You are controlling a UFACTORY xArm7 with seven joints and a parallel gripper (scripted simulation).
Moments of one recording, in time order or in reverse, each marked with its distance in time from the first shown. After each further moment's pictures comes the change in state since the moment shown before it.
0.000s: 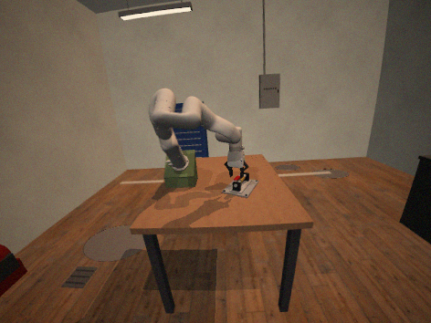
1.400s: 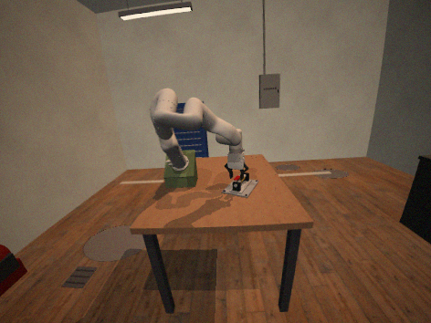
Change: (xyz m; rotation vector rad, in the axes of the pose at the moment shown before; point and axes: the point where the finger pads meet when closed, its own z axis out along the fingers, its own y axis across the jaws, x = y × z) arm 0.000 0.000 0.011 0.000 0.000 0.000
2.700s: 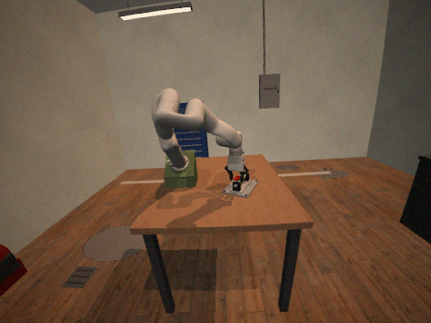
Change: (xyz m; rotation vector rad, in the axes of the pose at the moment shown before) arm 0.000 0.000 0.013 0.000 0.000 0.000
